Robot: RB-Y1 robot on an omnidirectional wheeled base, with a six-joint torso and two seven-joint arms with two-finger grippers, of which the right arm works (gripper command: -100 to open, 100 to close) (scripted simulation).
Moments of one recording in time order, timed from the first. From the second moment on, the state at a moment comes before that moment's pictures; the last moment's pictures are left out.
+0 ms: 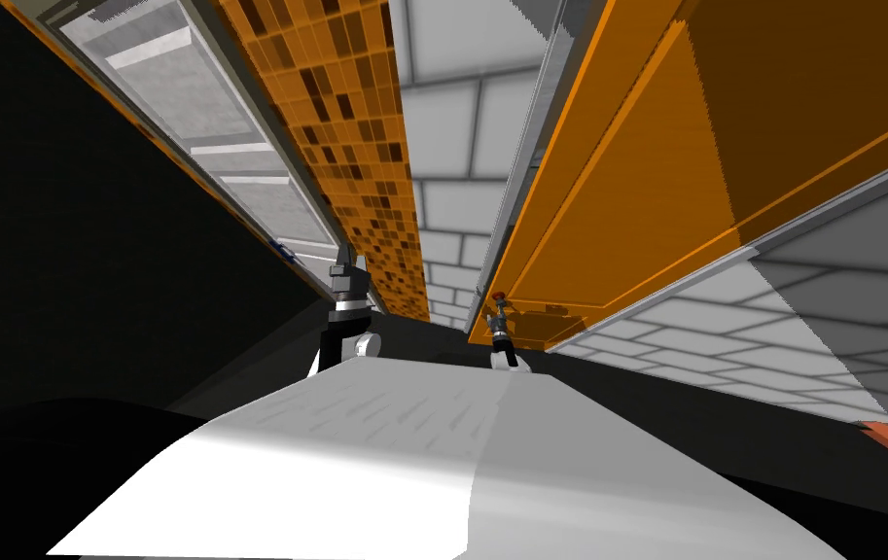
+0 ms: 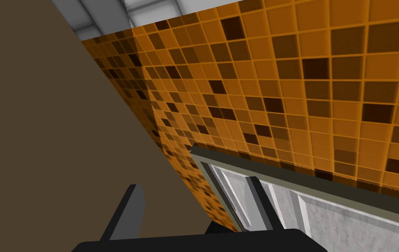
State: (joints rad) arm -0.20 -0.12 -0.03 -0.54 -0.09 -0.81 -0.44
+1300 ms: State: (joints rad) arm -0.20 -0.11 0.01 -0.54 -0.23 -0.82 -0.75
